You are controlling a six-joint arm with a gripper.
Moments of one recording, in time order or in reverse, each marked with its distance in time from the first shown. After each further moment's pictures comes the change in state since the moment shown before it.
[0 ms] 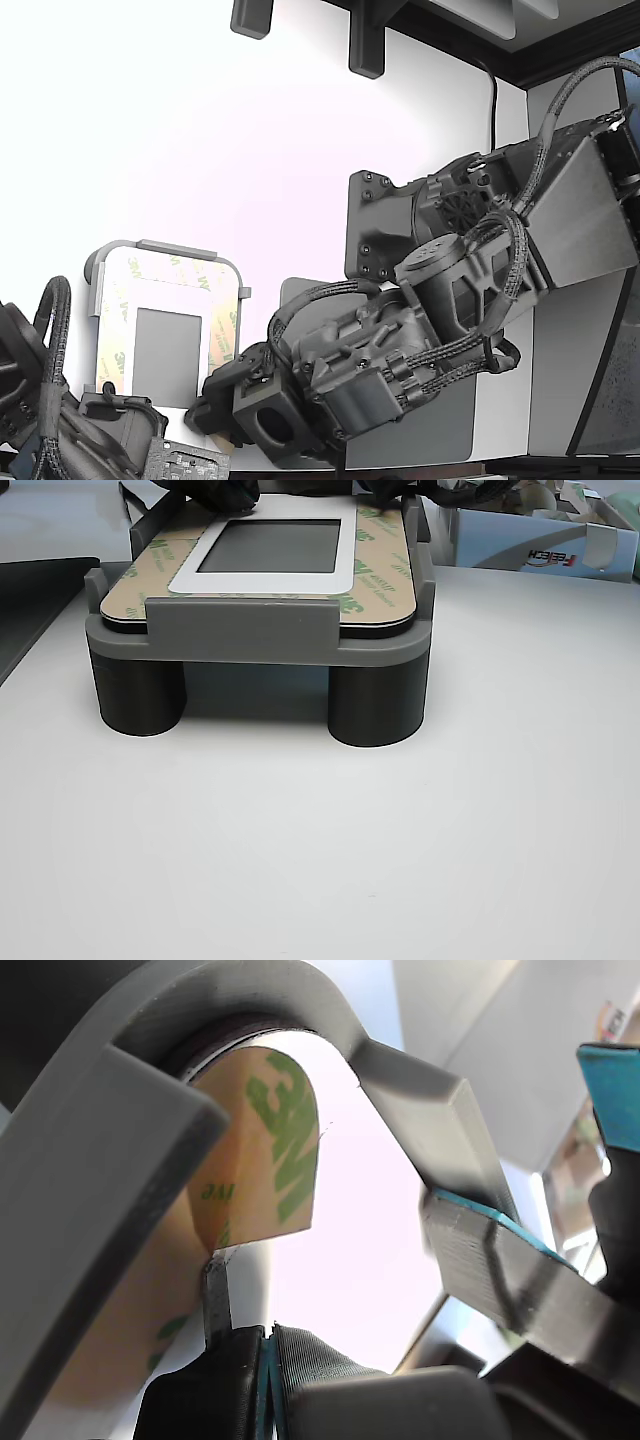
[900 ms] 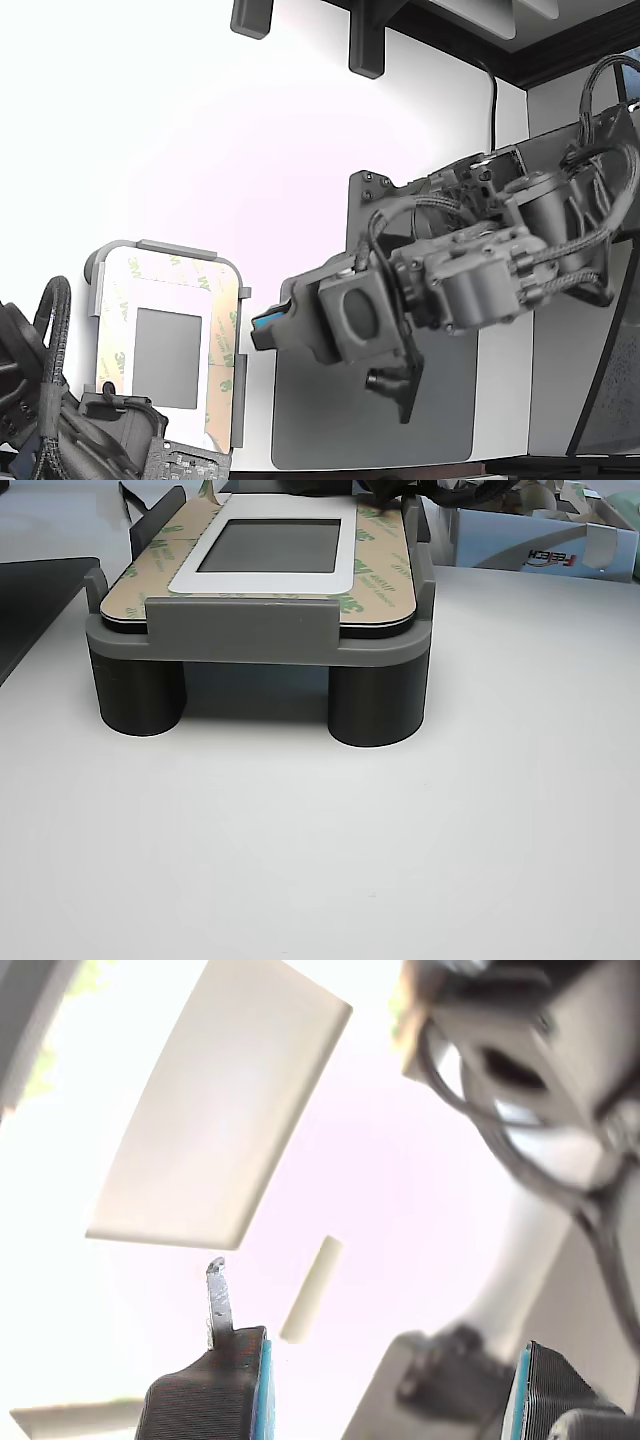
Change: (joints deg) arm -8.3 34.9 7.1 24.3 4.7 11.1
